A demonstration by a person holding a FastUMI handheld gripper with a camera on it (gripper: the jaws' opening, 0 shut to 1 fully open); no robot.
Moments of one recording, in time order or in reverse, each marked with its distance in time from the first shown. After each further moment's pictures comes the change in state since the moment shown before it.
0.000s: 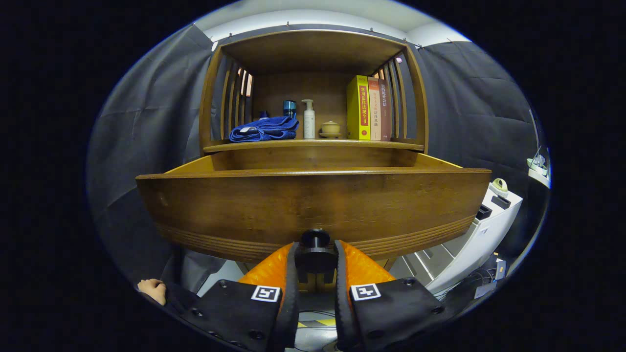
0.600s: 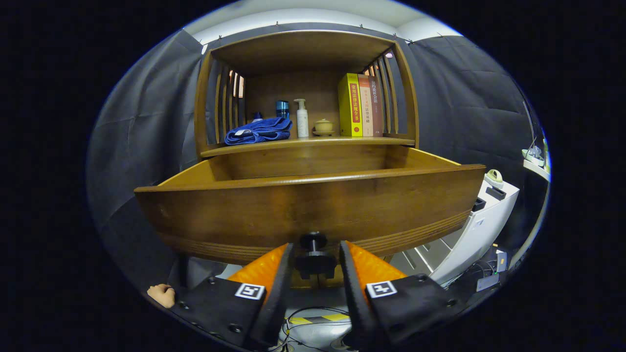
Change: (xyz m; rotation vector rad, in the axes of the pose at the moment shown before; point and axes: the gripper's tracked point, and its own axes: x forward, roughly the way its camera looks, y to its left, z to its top) arm -0.014 -0.005 0.018 0.054 0.020 -0.027
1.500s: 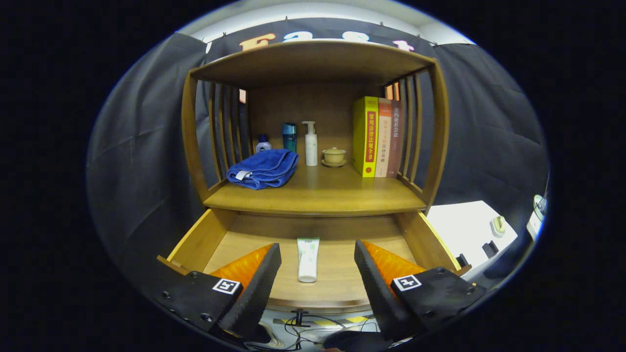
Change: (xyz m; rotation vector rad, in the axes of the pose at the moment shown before) arm 0.038 -0.008 0.170 -0.086 0.138 0.119
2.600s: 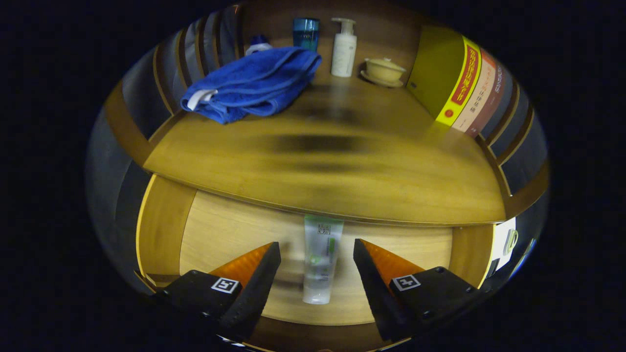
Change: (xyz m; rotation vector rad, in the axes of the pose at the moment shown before) arm 0.170 0.028 -0.060 -0.057 0.645 0.047
